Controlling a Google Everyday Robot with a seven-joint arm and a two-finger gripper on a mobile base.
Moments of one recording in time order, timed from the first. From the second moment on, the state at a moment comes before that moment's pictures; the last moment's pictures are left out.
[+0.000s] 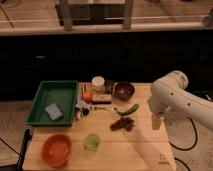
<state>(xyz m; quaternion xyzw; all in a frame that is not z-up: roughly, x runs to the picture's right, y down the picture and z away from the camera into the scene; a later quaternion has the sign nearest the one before) 0.236 0.141 0.717 -0.28 0.01 -0.01 0.96</state>
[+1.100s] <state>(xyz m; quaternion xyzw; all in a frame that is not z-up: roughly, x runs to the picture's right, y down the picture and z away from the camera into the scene) 0.191 0.172 0.759 -0.28 -0.03 -0.07 0.96</state>
